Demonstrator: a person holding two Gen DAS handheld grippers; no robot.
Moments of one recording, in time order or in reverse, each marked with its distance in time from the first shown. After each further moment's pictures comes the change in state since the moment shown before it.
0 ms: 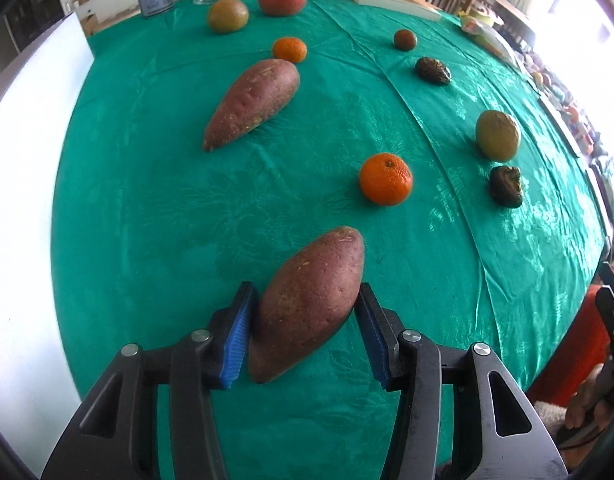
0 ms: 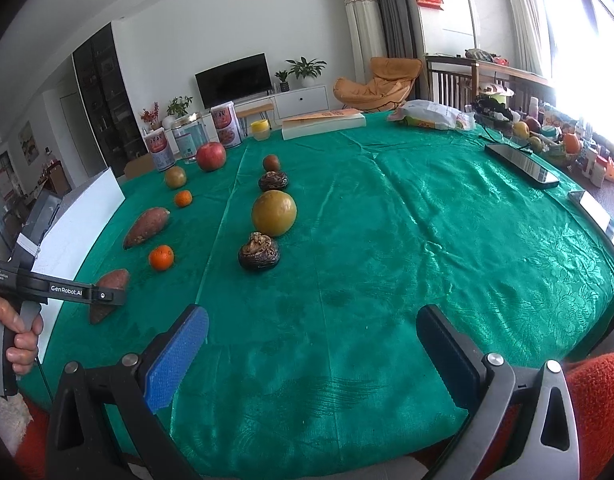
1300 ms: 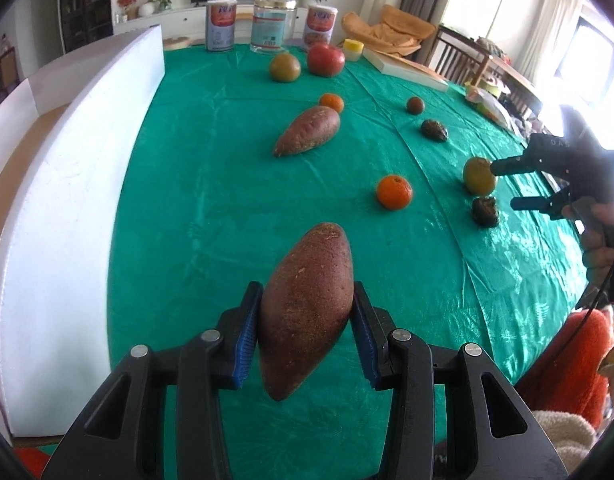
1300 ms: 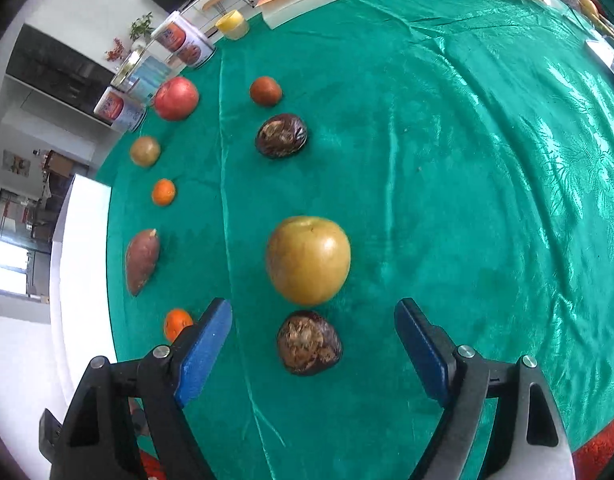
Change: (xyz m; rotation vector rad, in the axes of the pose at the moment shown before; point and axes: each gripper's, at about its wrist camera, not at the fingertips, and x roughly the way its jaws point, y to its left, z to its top) left arm -0.055 0.026 -0.063 -0.157 -0.257 -0.001; right arm 0.155 0.013 0.120 0.199 0.552 0.136
